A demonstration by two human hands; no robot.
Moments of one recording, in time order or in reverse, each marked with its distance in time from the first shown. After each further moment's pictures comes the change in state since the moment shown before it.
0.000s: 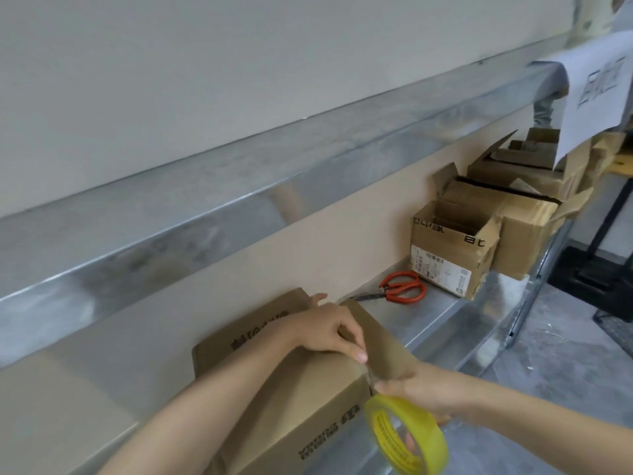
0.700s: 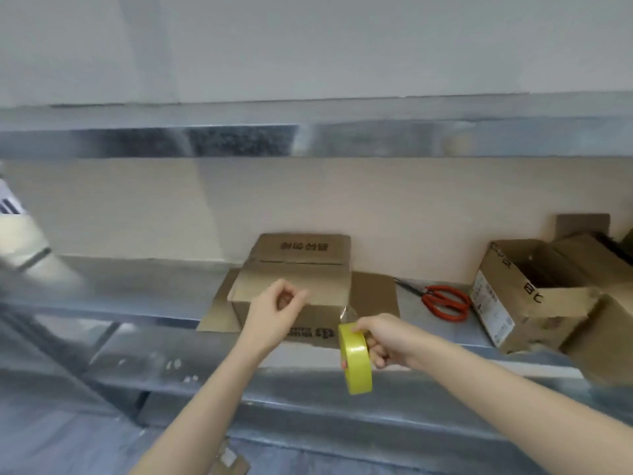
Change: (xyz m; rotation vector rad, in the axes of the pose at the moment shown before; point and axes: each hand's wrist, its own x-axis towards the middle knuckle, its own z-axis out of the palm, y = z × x) left_hand -0.066 0.137 0.127 -0.504 1.396 -0.863; right_hand 0.001 -0.017 -0.056 0.020 -0.566 -0.169
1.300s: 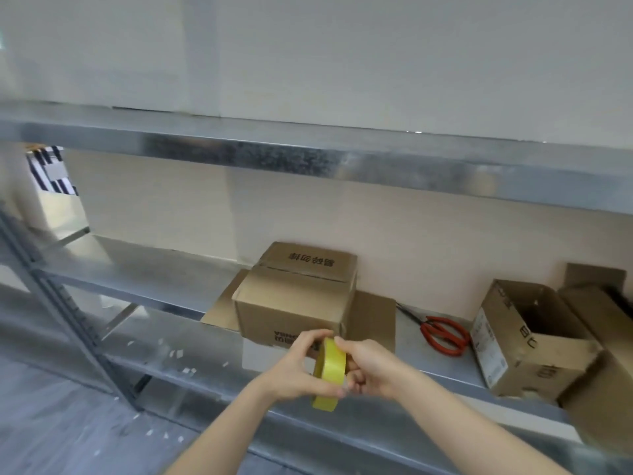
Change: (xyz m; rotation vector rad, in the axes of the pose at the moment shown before) left_hand -0.040 -0.030 0.056 -0.150 -0.394 -0.072; right_hand -0.001 0.009 0.011 0.076 -0.018 0.018
